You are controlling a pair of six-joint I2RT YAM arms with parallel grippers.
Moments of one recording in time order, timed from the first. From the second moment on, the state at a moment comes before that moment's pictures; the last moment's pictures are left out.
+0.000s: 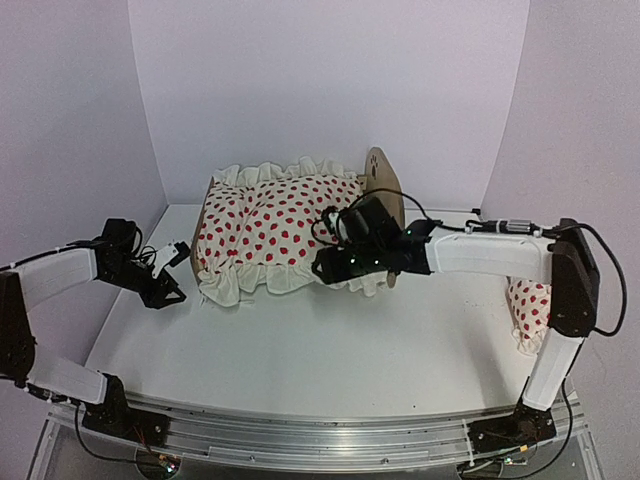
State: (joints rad) left arm -0.05 1.25 0.76 -0.54 0.47 0.73; right arm 0.88 1.83 1.41 -0.32 0.10 0.38
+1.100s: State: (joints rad) left arm -0.41 1.37 0.76 -0.07 0.11 1.08; right arm 0.65 2.19 1.92 -0.81 0.52 0.27
